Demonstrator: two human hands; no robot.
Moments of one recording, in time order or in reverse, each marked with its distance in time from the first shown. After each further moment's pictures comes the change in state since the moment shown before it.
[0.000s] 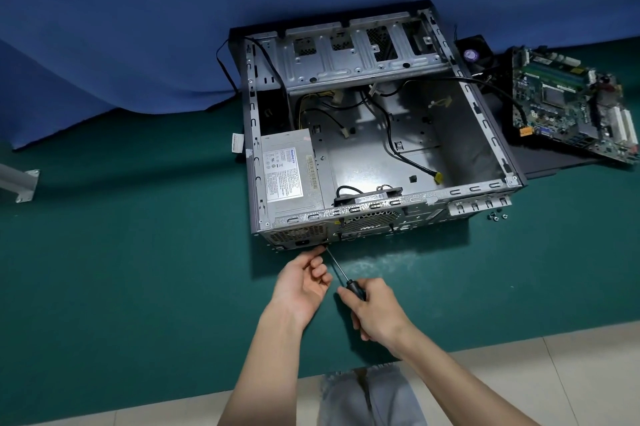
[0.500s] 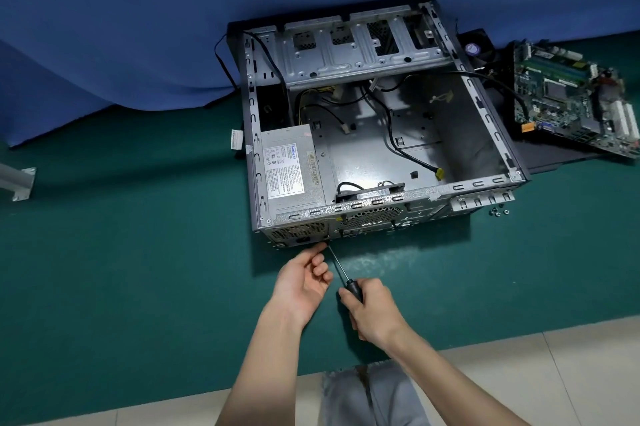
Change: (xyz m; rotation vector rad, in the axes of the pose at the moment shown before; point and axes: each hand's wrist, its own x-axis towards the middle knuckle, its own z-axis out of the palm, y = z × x) left_hand 0.003 0.002 -0.004 0.042 -0.011 0.024; right_hand 0.001 -0.001 0.010 -0.051 0.038 -0.003
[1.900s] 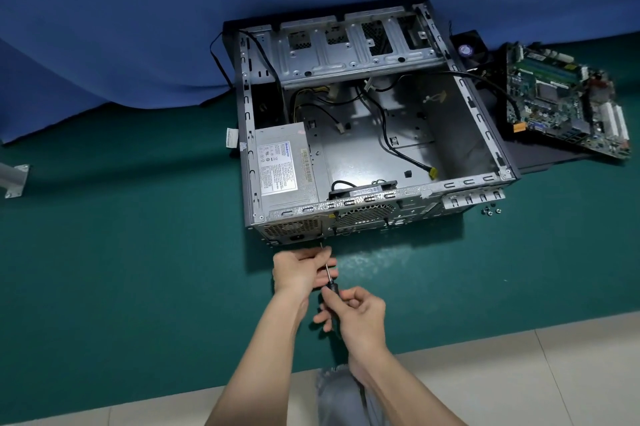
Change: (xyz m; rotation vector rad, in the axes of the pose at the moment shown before) left_hand 0.000 -0.011 0.004 0.597 0.161 0.301; right_hand -0.018 0.001 0.036 0.835 0.239 0.120
